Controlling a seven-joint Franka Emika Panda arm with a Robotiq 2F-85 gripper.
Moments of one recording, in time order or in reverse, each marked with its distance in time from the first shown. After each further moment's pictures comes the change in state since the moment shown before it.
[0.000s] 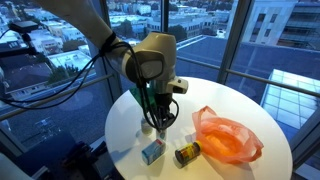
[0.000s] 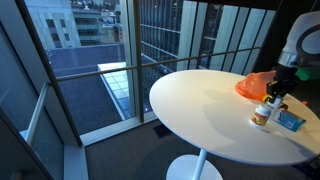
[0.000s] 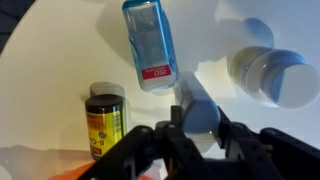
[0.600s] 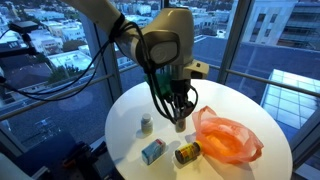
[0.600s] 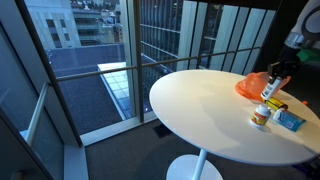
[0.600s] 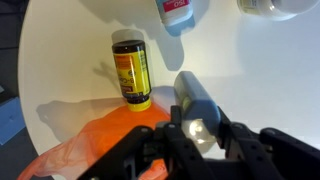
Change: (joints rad) arm -0.014 -0.035 -0.062 0.111 0.042 -0.003 0.000
